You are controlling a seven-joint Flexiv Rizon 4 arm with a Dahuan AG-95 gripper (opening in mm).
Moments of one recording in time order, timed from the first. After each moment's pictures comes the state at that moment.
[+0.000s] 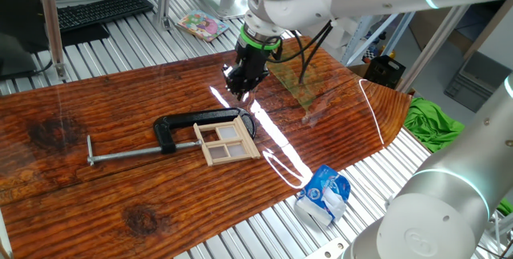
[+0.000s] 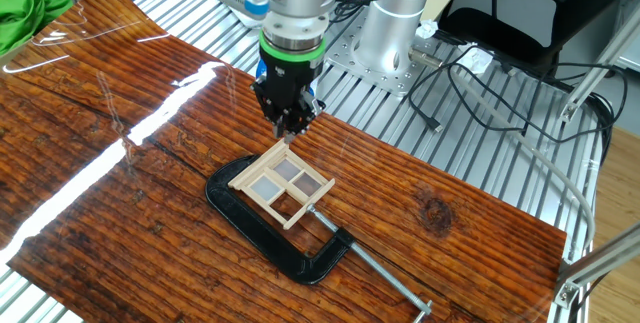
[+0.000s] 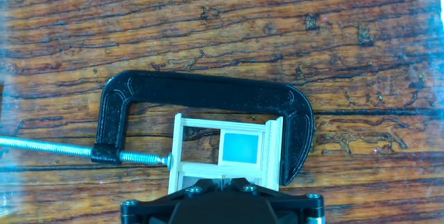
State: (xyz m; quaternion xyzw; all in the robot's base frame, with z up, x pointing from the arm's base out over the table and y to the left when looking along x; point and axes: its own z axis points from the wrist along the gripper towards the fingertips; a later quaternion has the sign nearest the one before) arm 0.498 0.001 0.169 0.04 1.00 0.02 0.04
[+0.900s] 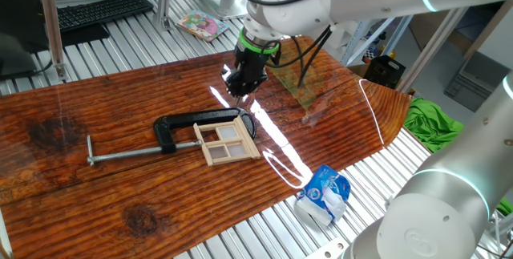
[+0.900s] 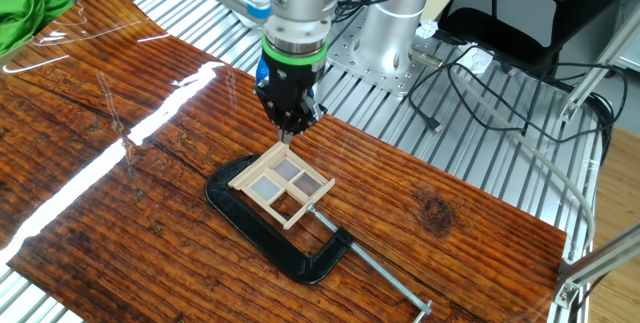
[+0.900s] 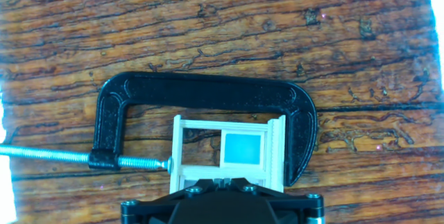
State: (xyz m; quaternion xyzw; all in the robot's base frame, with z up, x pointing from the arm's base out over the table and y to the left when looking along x) arm 0.501 0.004 0.152 0.06 1.00 0.02 0.04
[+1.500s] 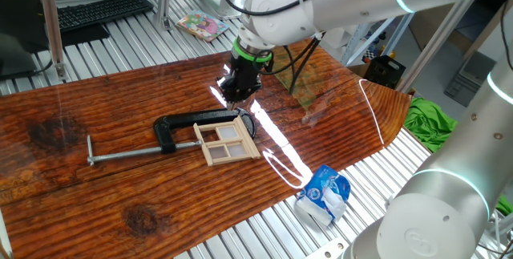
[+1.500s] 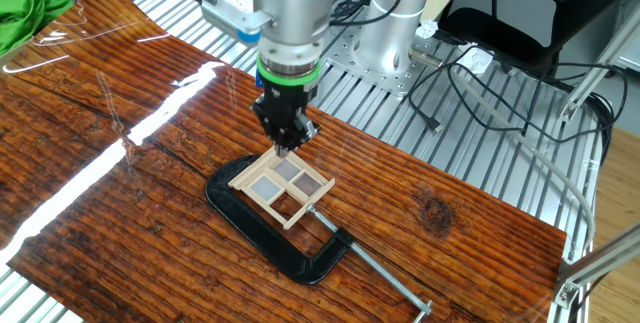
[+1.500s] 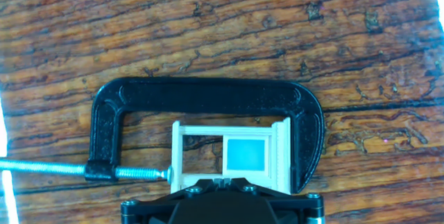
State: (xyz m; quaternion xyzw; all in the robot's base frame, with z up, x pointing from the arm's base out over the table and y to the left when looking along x) arm 0.510 0.005 0.126 0.09 0.99 0.03 0.03
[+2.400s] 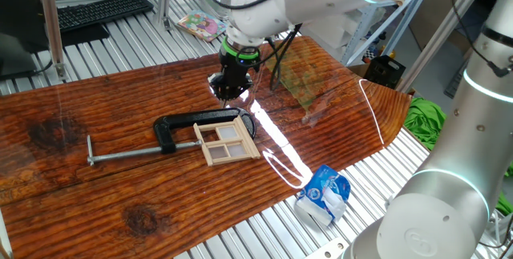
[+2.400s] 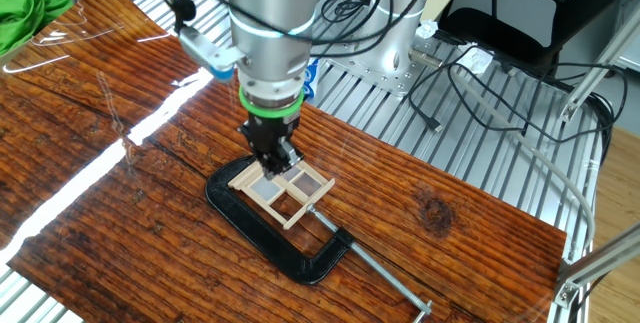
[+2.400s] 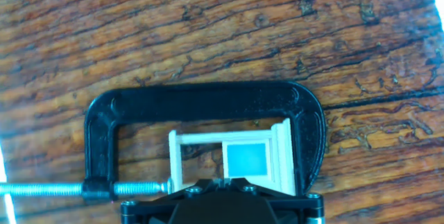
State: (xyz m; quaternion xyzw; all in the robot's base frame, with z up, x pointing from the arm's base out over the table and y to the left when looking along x) arm 0.547 0.002 0.102 0.13 0.99 0.03 0.02
